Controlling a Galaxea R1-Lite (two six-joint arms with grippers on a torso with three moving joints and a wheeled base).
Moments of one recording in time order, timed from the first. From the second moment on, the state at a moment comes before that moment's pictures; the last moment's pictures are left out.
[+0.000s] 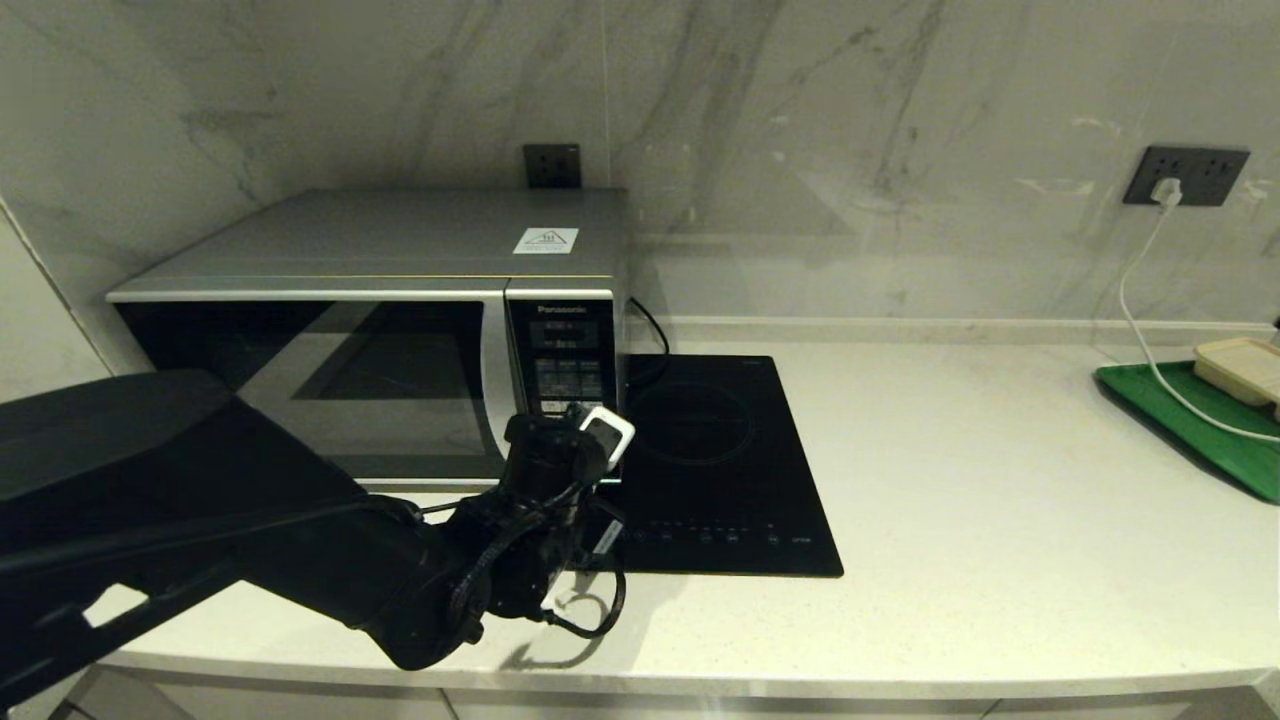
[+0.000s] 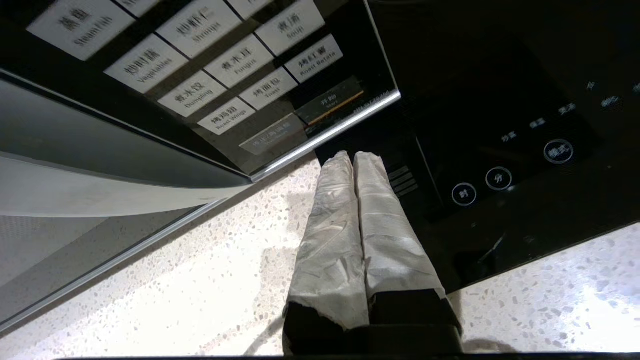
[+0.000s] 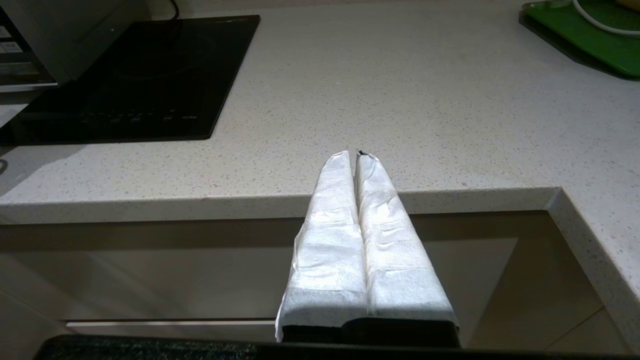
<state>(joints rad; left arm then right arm) -0.68 2.07 -0.91 -0.66 0.45 0.23 0.01 0.00 -0.02 0.03 -0.05 0.10</state>
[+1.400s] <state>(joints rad) -0.71 2.11 -0.88 -0.71 0.45 0.21 0.01 0.00 -0.02 0.03 -0.05 0.10</state>
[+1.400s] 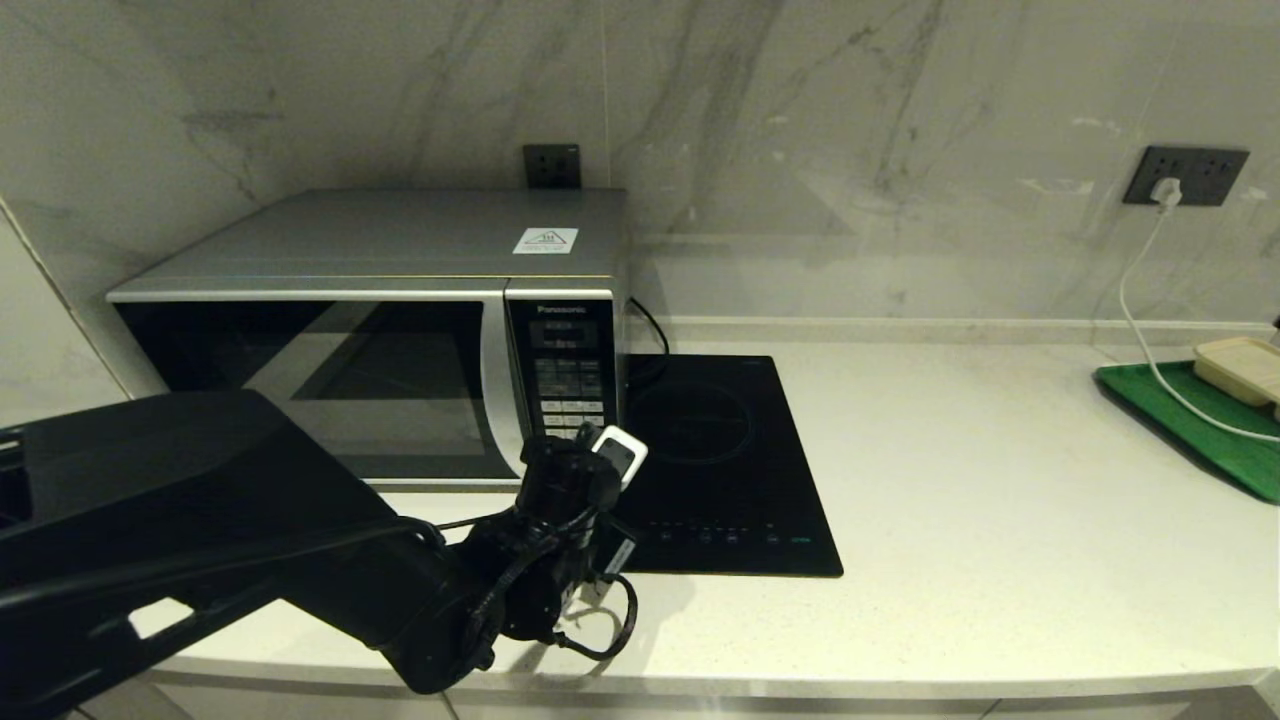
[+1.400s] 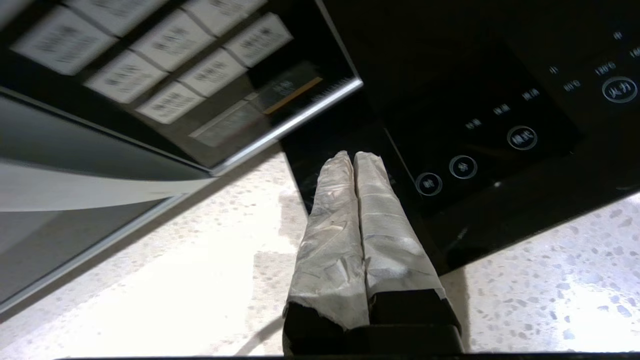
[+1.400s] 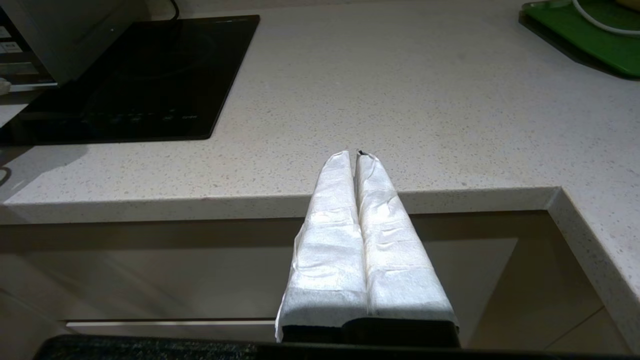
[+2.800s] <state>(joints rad) -0.76 2.14 -0.91 -0.80 0.45 0.27 0.01 0.00 -0.02 0.03 -0.05 0.10</state>
